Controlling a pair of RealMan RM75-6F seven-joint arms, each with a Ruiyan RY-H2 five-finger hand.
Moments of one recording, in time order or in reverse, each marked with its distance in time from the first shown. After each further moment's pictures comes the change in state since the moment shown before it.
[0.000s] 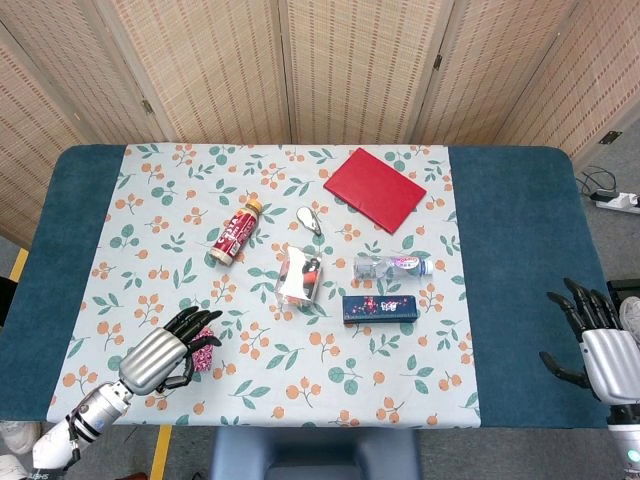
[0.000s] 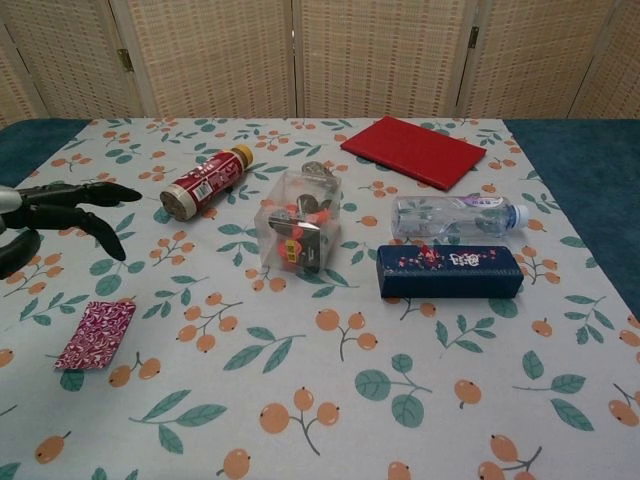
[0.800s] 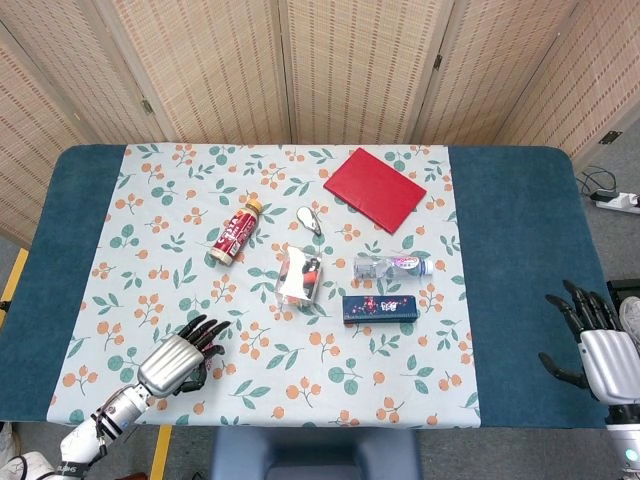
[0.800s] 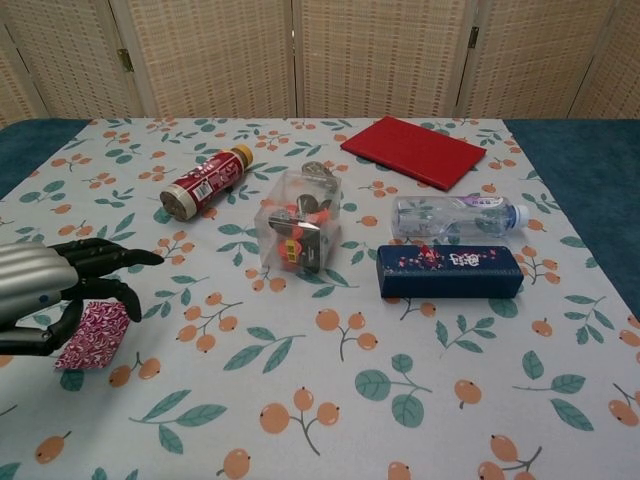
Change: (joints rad) left arm -0.017 -0.146 0.033 0.122 -0.095 -0.090 0.262; right arm 0.001 -0.007 -0.004 0.001 0.014 -0.011 -0.009
